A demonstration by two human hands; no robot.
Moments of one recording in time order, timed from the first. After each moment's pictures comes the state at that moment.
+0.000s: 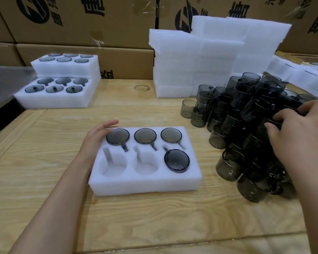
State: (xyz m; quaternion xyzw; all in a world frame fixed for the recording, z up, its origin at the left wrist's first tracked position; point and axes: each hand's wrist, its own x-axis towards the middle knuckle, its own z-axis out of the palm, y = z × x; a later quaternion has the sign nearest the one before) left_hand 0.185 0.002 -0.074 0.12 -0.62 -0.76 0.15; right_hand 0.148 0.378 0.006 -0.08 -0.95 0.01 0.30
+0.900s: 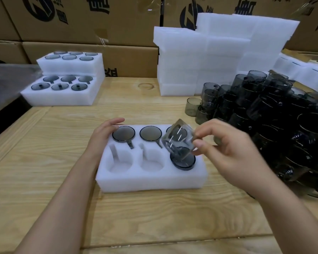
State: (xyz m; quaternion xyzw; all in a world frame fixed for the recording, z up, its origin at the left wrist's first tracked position) left_hand 0.183 0.002 -0.078 0.12 -0.61 -0.77 0.15; right_hand 0.198 0.287 -0.004 0.33 -0.80 0.50 0.07
